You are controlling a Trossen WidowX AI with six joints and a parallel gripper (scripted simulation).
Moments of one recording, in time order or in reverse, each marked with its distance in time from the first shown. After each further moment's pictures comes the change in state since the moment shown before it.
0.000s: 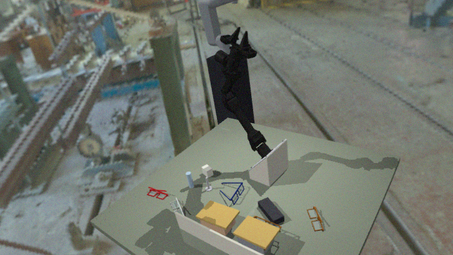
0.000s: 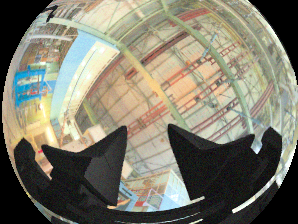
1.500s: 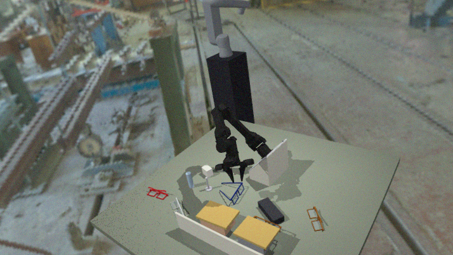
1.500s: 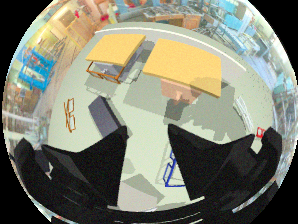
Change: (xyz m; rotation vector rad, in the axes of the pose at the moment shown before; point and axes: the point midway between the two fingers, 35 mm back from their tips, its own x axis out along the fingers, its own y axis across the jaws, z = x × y) arm -0.575 0.289 -0.126 0.987 2.497 0.520
